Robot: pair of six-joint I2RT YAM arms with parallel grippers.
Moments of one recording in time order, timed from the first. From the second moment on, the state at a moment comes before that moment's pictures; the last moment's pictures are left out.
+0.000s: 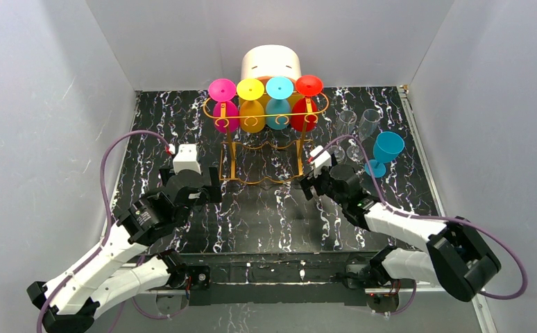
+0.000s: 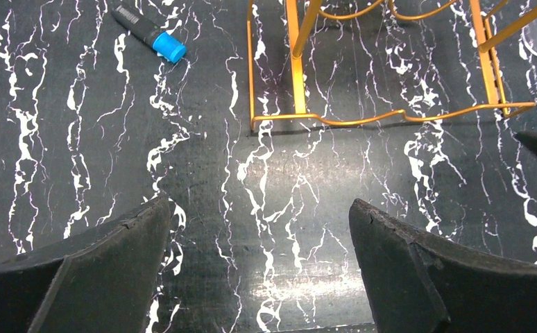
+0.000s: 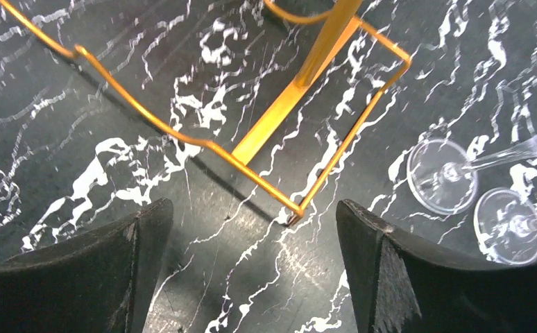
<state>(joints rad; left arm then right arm) -0.83 0.74 0.92 -0.85 -0.64 -0.50 0.69 1.19 0.44 0.38 0.07 -0.16</state>
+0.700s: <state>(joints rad) -0.83 0.80 0.93 -0.85 -0.66 -0.59 0.65 1.38 0.54 0.22 -0.12 -0.17</state>
